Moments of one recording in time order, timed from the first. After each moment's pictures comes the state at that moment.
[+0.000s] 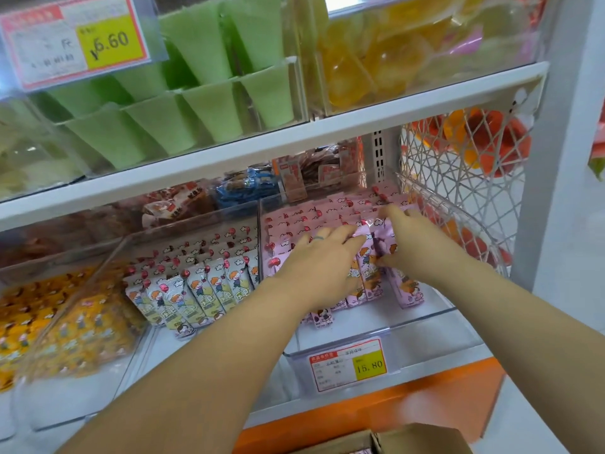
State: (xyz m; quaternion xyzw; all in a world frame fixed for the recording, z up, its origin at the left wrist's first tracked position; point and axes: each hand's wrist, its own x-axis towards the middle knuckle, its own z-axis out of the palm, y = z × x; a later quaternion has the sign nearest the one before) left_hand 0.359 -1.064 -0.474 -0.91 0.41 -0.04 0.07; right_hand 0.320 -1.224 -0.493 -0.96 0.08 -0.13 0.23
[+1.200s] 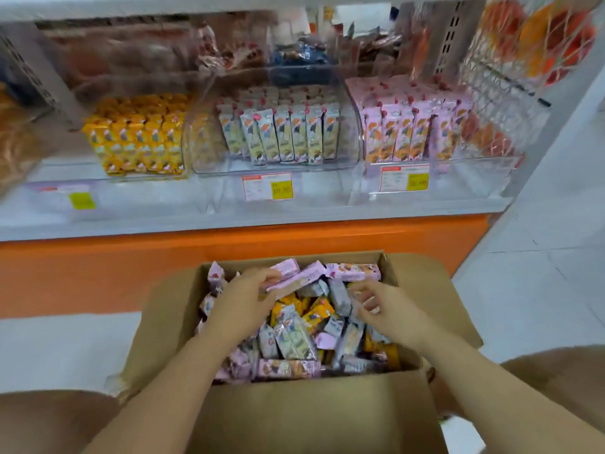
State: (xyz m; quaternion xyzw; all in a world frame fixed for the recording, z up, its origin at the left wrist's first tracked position) left_hand 0.156 -0.806 -0.616 -0.94 0.14 0.10 -0.30; right_hand 0.105 -1.056 -0.627 -0.93 0.00 0.12 0.34
